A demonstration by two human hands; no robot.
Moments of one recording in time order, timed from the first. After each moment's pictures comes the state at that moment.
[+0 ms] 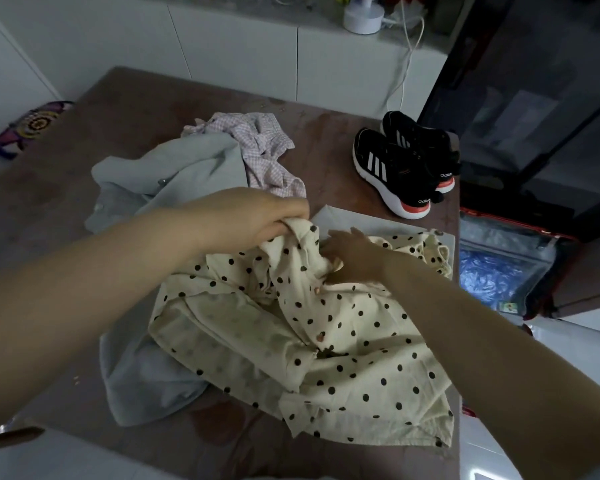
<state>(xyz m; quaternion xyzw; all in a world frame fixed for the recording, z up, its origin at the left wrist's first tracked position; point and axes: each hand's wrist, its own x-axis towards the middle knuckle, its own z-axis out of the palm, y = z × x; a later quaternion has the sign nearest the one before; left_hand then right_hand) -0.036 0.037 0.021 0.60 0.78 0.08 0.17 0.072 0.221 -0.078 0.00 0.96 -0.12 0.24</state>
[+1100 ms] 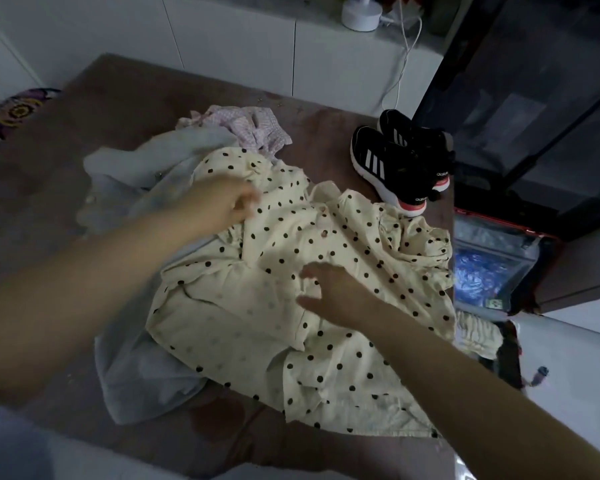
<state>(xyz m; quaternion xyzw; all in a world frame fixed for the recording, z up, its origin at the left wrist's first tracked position) -0.090 0.016 -0.042 0.44 0.88 0.13 0.11 0.111 0.156 -0.085 0.13 0.94 -0.27 0.18</state>
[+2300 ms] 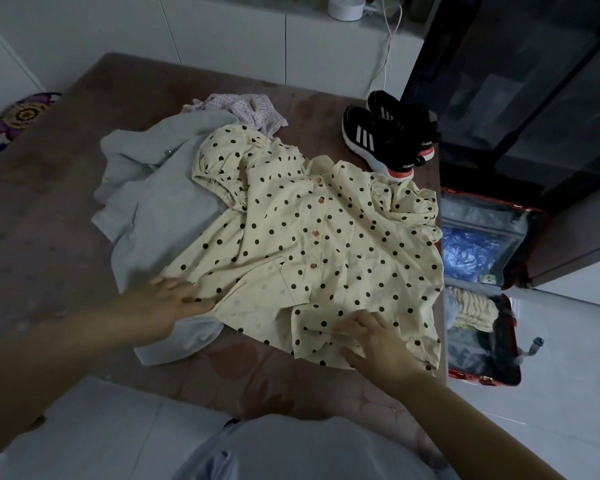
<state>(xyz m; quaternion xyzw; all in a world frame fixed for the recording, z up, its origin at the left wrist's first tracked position) 0.019 -0.150 -0.091 0.62 0.75 -0.23 0.11 0.277 0.115 -0.146 0.13 0.96 -0.23 0.04</state>
